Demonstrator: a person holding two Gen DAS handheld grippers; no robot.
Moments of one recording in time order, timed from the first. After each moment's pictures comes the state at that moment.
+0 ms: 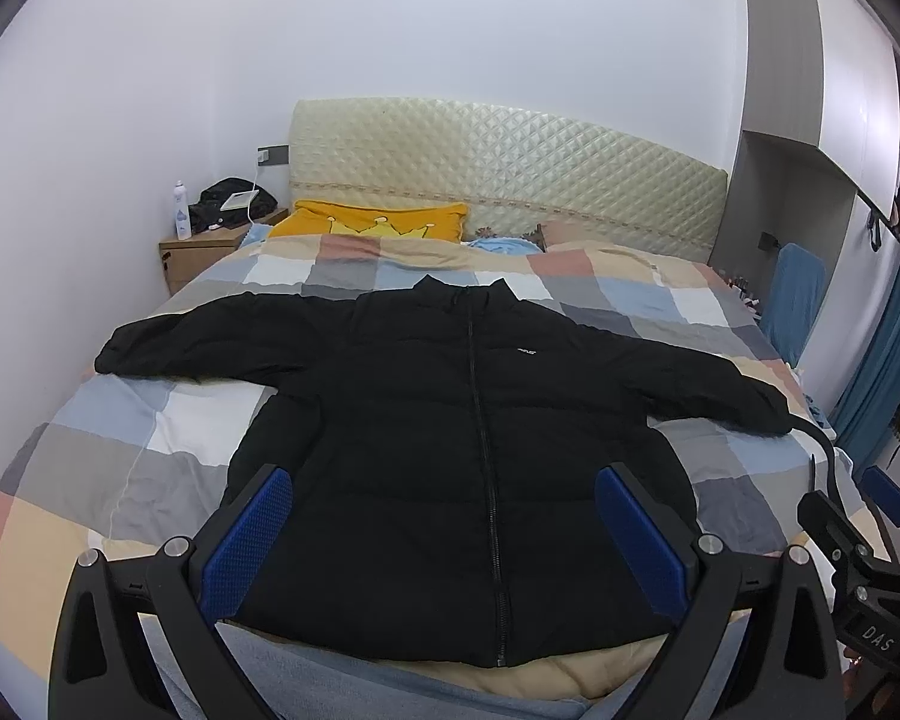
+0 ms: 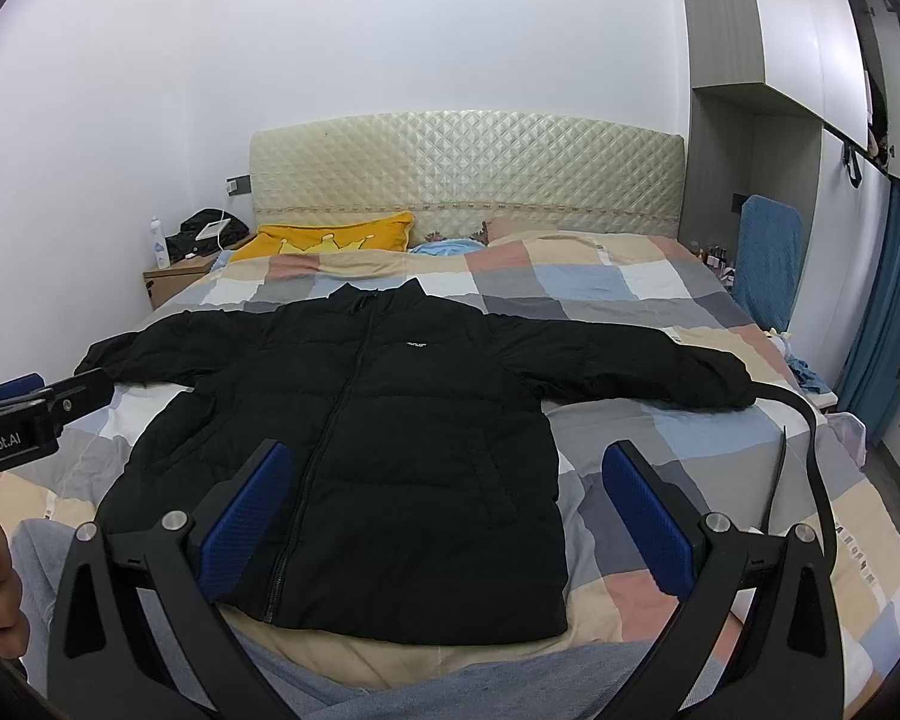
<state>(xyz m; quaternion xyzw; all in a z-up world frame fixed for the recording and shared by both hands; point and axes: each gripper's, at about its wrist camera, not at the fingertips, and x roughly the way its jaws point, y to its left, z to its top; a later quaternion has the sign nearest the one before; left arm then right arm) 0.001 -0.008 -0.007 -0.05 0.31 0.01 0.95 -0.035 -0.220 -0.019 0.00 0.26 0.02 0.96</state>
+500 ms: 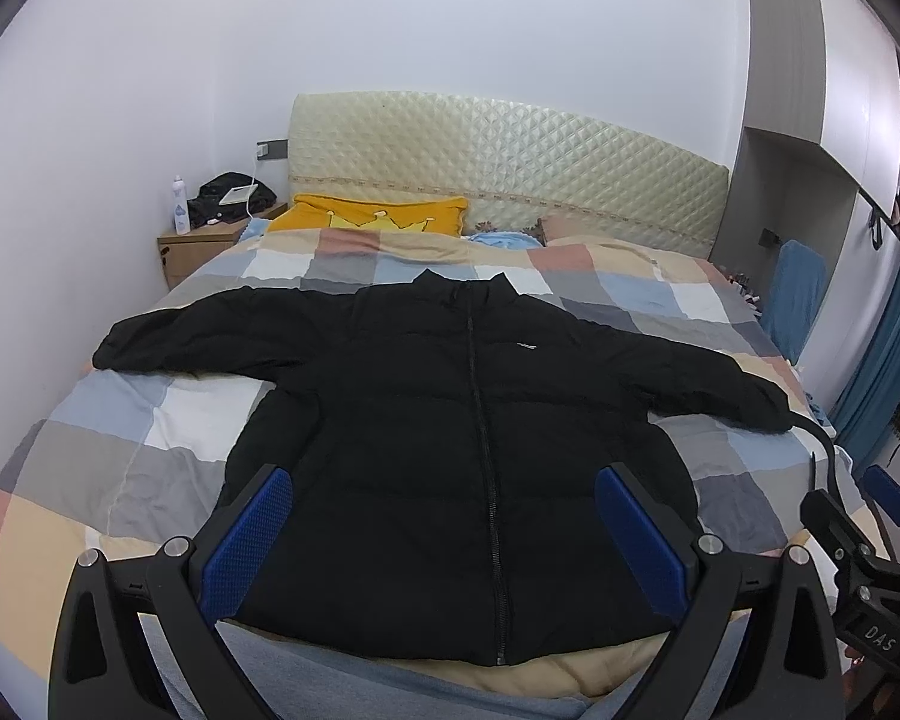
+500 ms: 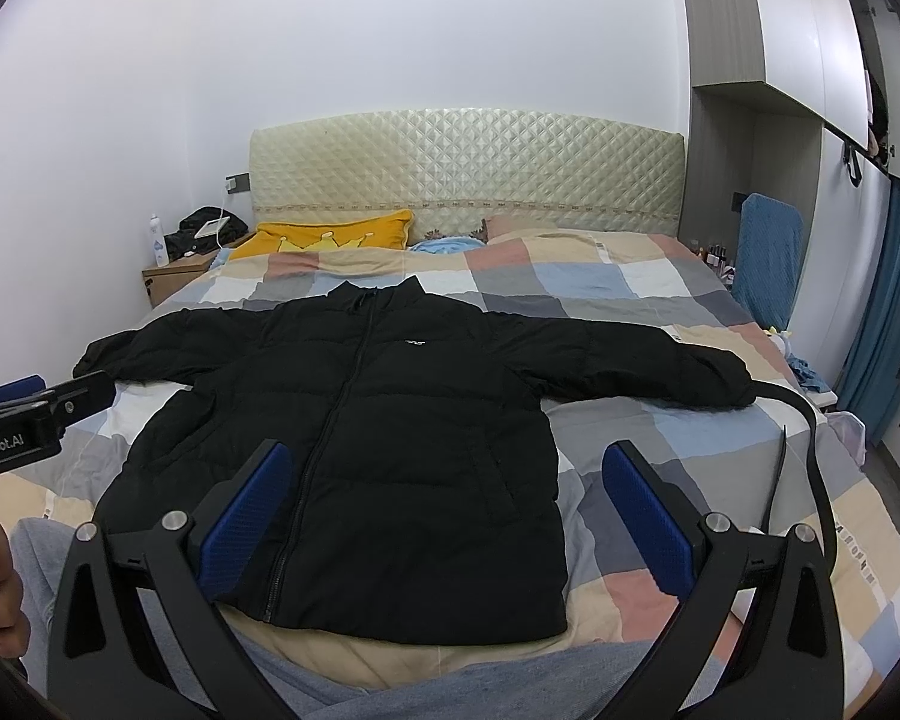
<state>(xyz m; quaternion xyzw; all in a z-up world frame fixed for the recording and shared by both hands) 0.004 -0.011 -0.010 -0.05 0.32 0.01 0.95 -0.034 -0.220 -0.021 0.00 0.27 0.02 0.96</state>
